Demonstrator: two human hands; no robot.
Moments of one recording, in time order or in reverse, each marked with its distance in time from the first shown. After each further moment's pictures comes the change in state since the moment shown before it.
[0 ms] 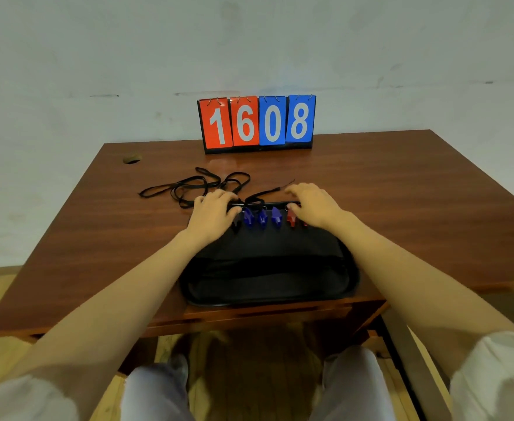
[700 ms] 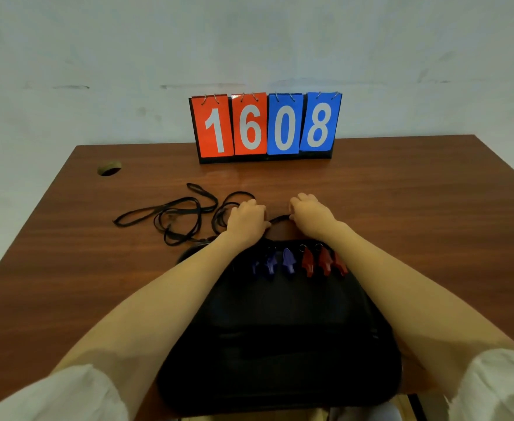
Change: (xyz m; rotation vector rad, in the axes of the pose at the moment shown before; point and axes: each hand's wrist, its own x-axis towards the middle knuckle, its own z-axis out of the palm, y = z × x) left_hand 0.141 0.009 0.072 0.062 -0.268 -0.020; right_hand 0.136 0.037 0.048 -0.054 -0.179 0.076
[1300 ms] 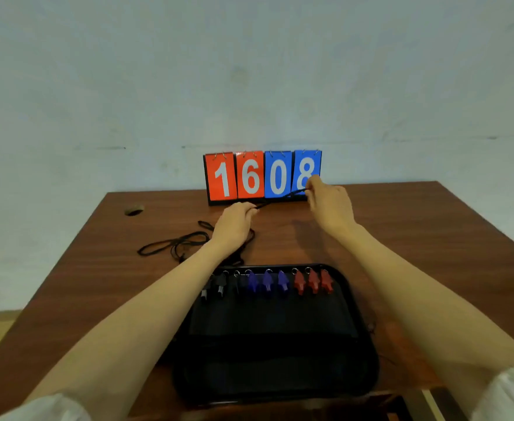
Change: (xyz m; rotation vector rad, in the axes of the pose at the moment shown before) left_hand -0.063 0.012 -0.097 -0.468 0.351 0.022; right_hand -0.079 -0.013 -0.114 0.067 0.702 -0.013
